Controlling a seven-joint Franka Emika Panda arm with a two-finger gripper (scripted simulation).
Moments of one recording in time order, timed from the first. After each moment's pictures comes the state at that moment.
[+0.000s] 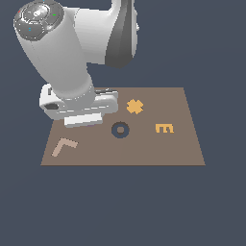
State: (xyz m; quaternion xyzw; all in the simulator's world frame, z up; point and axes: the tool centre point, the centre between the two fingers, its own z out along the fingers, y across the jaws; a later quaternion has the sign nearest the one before) arm -0.005 -0.115 0.031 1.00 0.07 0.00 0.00
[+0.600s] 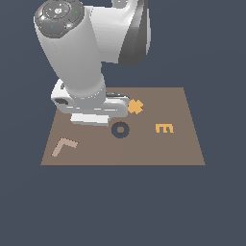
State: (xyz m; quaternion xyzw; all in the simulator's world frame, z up) arm -0.006 -0.086 0.034 1.00 -0.04 0.00 0.00
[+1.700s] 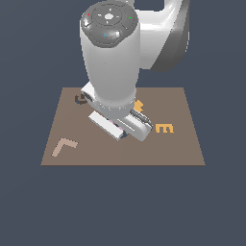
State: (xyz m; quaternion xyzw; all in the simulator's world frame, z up) arm 0.024 -0.017 0.040 0.95 -0.32 0.00 0.00
